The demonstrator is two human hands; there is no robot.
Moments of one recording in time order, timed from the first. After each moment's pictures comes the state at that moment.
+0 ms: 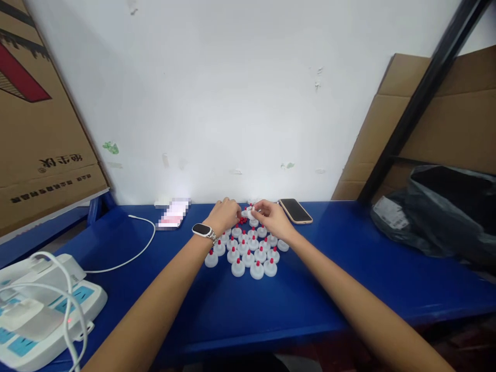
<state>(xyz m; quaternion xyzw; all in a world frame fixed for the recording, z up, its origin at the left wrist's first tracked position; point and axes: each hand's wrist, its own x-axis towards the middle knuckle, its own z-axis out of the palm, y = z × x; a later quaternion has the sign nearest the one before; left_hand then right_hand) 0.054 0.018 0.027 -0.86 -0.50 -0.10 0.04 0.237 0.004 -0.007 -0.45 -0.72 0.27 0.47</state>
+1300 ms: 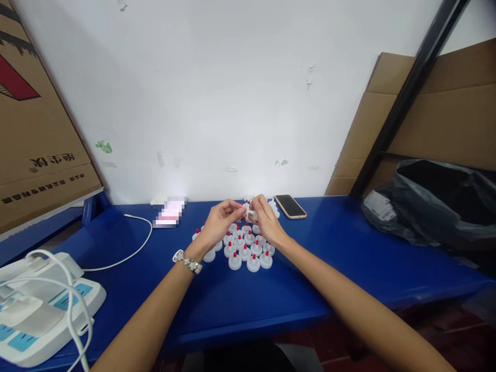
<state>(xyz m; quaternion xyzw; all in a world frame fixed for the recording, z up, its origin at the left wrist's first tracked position) 0.053 -0.027 0.002 -0.65 -0.32 -0.51 -0.47 0.215 -0.033 -0.005 -0.38 -0.63 0.39 0.55</state>
